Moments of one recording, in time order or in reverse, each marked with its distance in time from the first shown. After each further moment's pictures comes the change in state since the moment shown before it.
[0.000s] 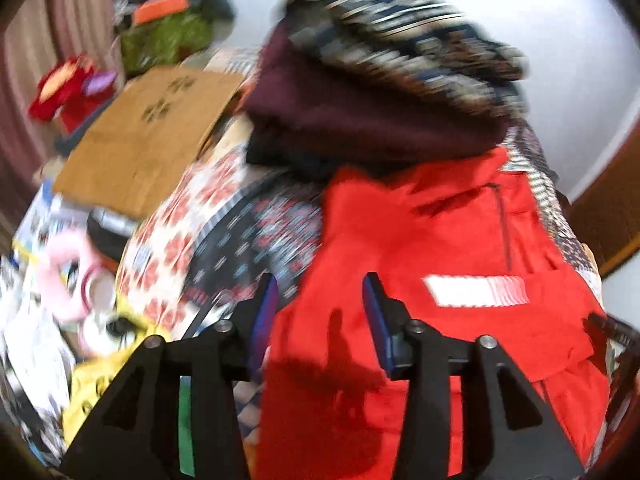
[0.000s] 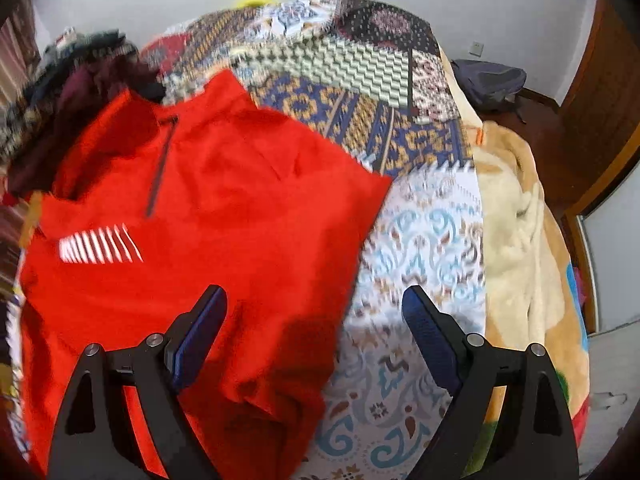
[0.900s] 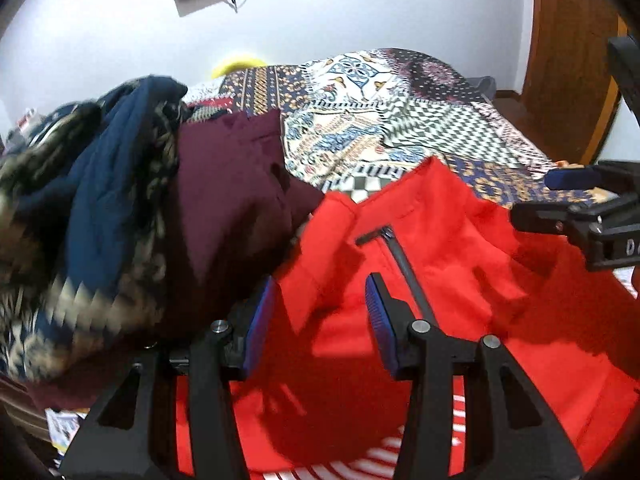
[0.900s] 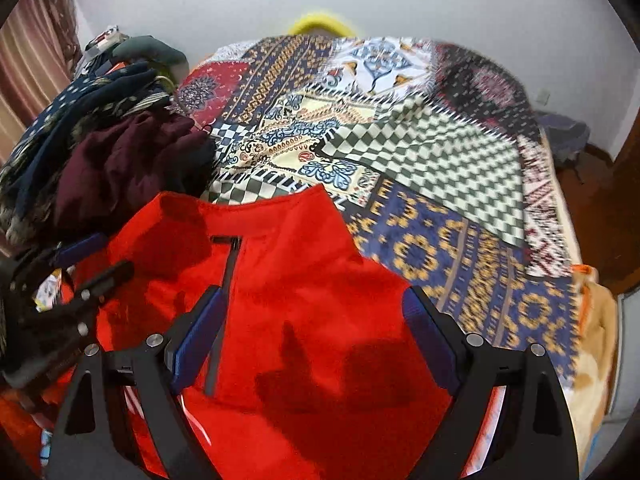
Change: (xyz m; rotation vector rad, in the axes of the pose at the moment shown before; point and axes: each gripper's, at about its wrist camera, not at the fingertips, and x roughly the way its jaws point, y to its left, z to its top) left arm 0.118 -0.223 0.087 0.549 -0.063 -0.002; right arm 0.084 0.071 0.140 -0.099 -0.001 0.158
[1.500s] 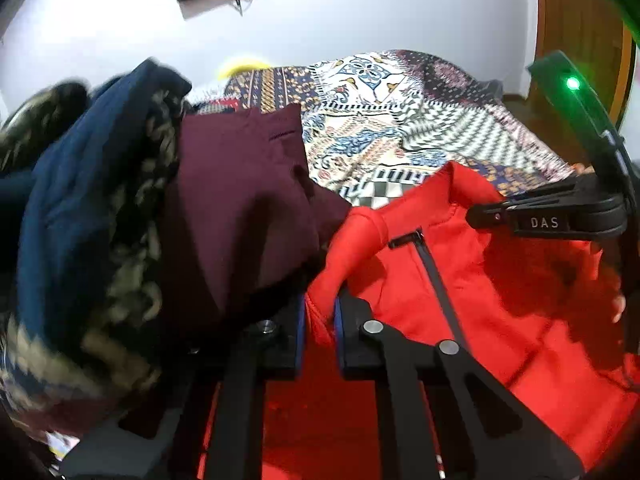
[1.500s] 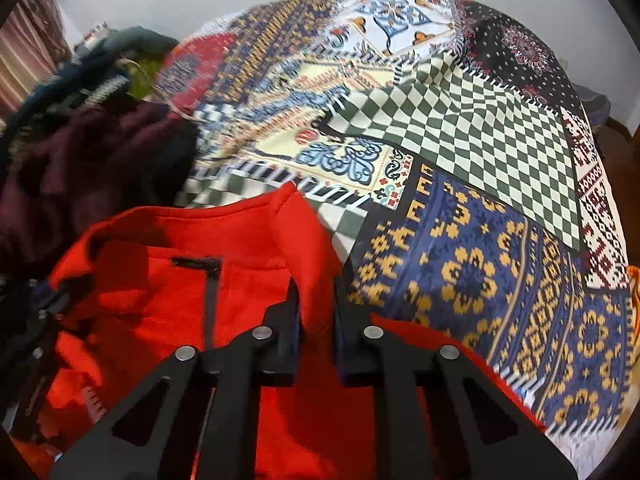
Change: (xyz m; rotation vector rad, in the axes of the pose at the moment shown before) left arm 0.016 0.015 -0.002 -0.042 -0.012 -0.045; right arm 0.037 -0.003 0.008 0.032 0.036 0.049
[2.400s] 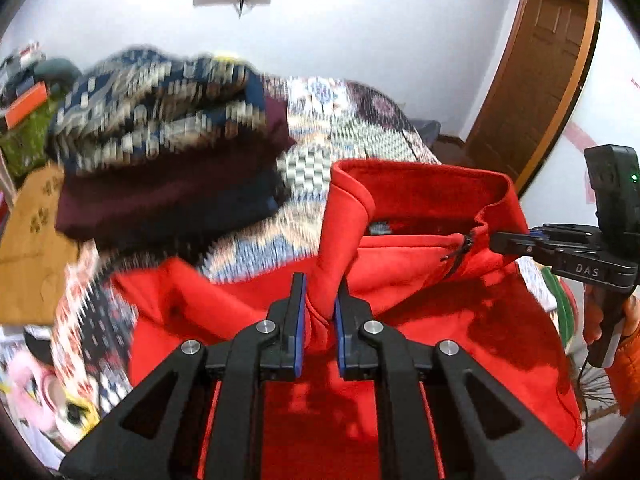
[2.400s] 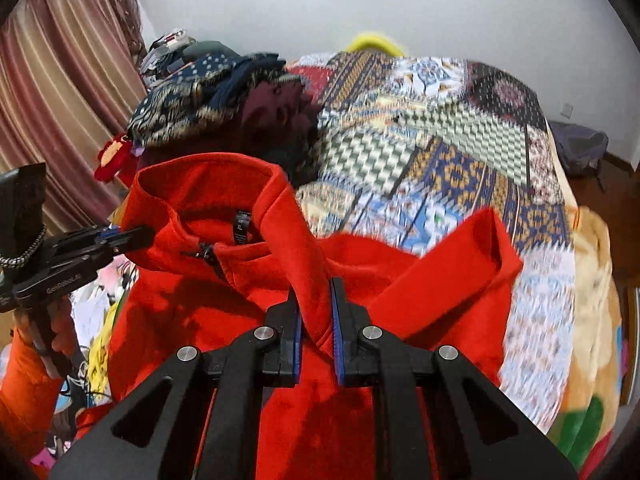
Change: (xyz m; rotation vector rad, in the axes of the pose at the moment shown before) left arm -0.180 0.014 -0.123 -0.161 -0.037 -0.276; right arm -0.152 0.069 -0.168 -0.110 -0.119 0.072
